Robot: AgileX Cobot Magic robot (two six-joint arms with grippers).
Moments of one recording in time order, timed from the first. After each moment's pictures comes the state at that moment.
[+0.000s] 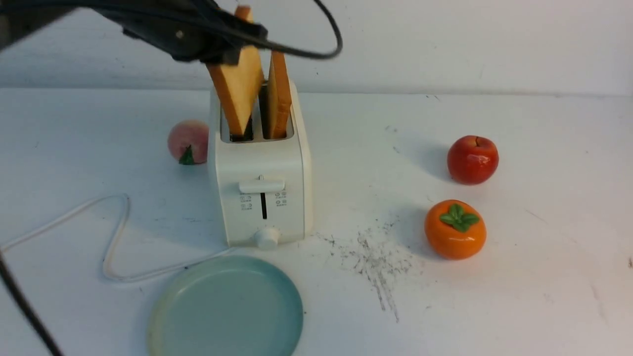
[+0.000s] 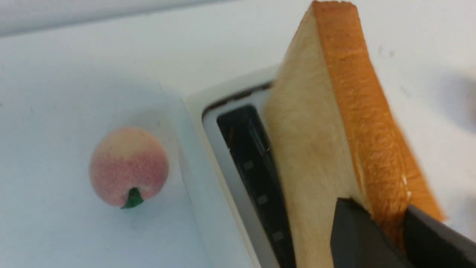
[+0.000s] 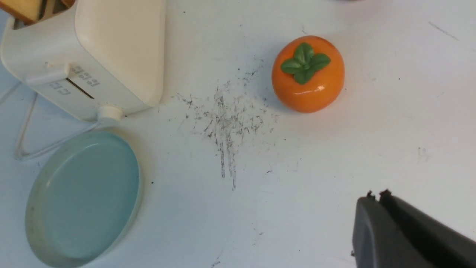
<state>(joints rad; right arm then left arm) -0.01 0.76 -0.78 0.46 0.83 -0.13 -0.31 1.67 -1.72 -0.05 0.72 -0.11</state>
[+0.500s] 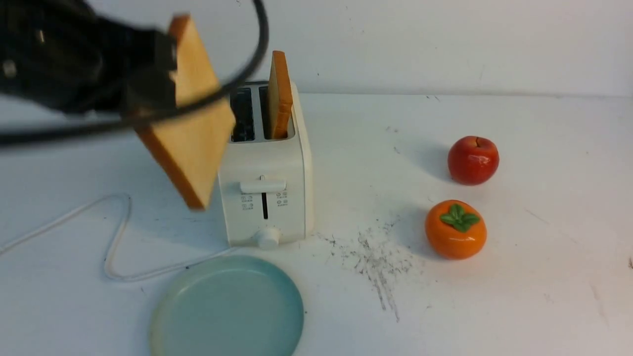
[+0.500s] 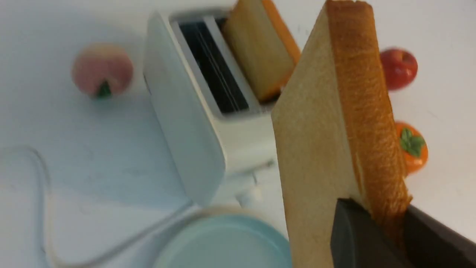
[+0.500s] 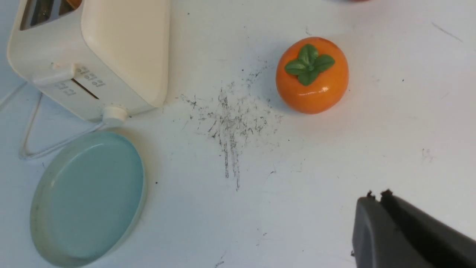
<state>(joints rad) -0.01 0.76 -0.78 0.47 0.83 -0.13 -0.31 1.16 -1.22 -0.25 0.82 -0.16</state>
